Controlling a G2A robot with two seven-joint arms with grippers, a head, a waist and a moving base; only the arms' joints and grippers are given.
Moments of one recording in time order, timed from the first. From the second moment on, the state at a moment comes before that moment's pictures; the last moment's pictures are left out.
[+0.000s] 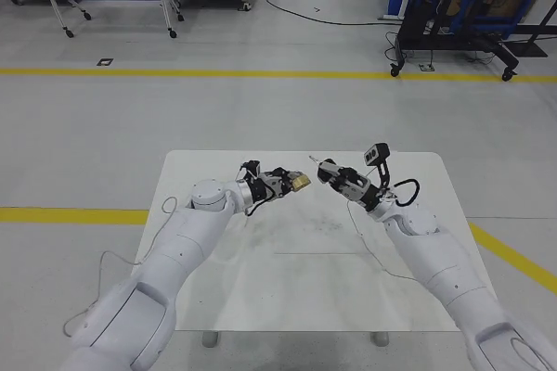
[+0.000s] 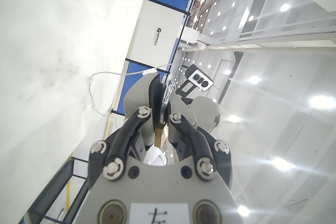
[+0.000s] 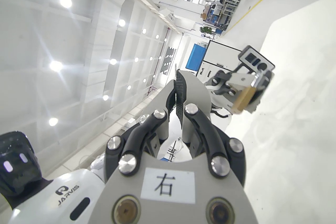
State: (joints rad) left arm 0.61 -1.51 -0.81 -0.53 -0.75 -0.01 -0.82; right arm -1.00 -1.14 1.04 -1.08 0.73 -0.46 0.80
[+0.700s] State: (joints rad) left arm 0.63 -1.50 -0.84 -0.57 -0.75 -0.01 -0.78; right arm -1.14 -1.10 1.12 -1.31 0.64 -0.27 0.73
